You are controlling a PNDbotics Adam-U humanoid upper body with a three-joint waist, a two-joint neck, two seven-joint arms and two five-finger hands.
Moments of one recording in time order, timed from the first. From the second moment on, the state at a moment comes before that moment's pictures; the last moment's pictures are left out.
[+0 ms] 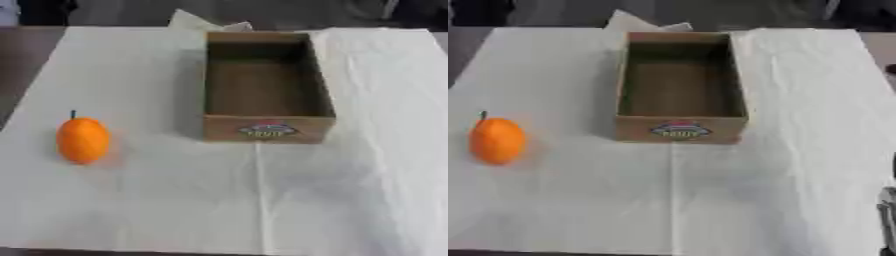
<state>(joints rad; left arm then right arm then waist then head) -0.15 0.09 0.58 -1.98 0.41 -0.27 -0.23 -0.17 -0.24 -0.20 -1.98 0.06 -0.21 -0.28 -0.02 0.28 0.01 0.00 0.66</state>
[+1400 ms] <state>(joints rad) -0.24 0.83 0.29 -1.65 -0.79 -0.53 -0.08 -0.16 -0.23 -0.20 -1.98 0.06 -0.20 -0.26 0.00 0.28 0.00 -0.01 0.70</state>
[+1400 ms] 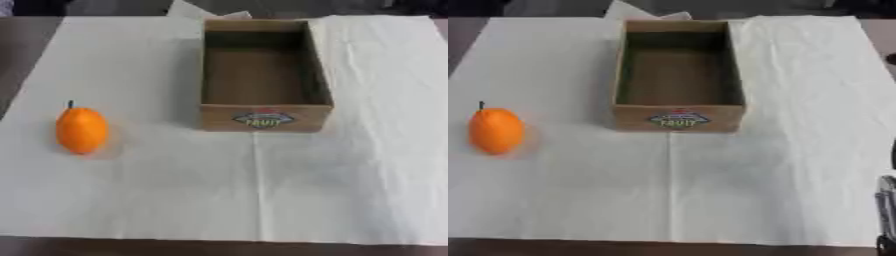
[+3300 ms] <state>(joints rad) -0.57 0.78 0.02 -1.39 -0.83 -0.69 -0.42 -0.16 -0.23 -0.16 -1.98 0.06 -0.19 -0.23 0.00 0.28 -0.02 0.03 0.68</state>
